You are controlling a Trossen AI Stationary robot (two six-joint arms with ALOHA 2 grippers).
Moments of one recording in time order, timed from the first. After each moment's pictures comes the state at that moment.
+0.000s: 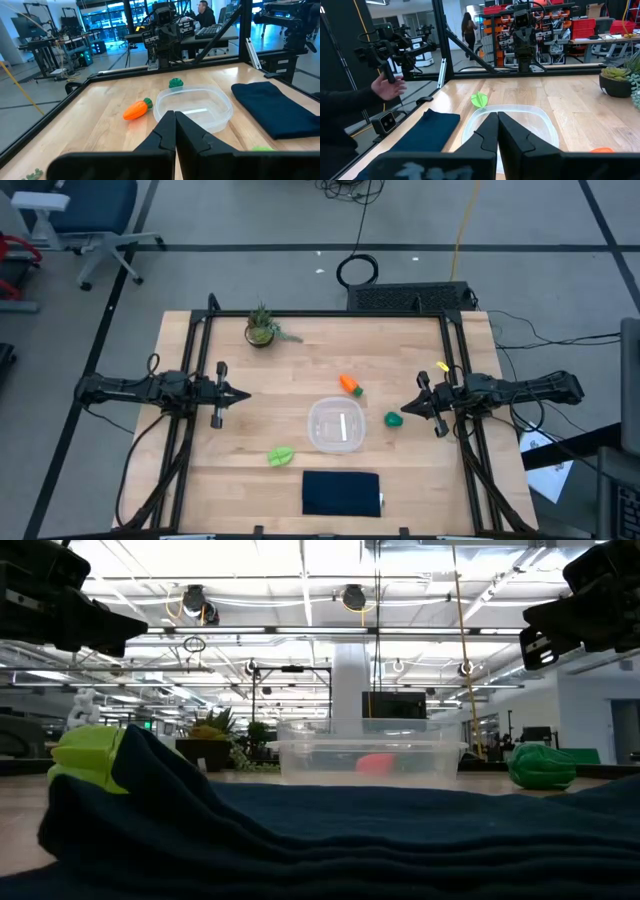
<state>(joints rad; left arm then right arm) -0.09 0.05 0.05 -0.06 -0.06 0.13 0.12 0.11 0.01 0.08 -0.11 0.11</state>
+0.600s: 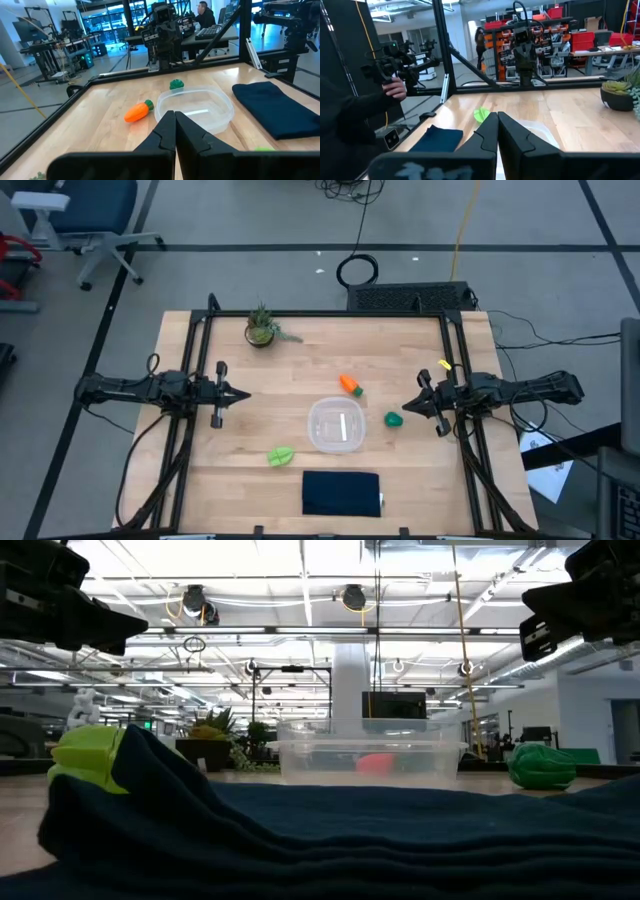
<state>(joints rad) -0.09 0.05 0.05 -0.05 -0.06 0.15 0.12 0.11 0.01 0.16 -0.11 0.14</state>
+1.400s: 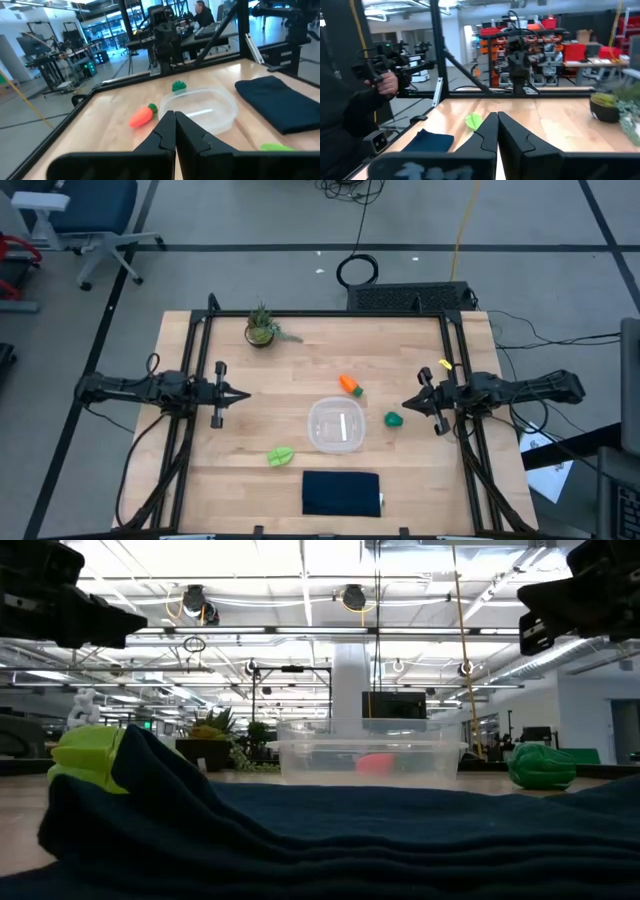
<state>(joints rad) -0.11 0.05 0.05 -0.04 -0.08 0.24 0.12 0.13 0.01 0.20 -0.06 0.09</state>
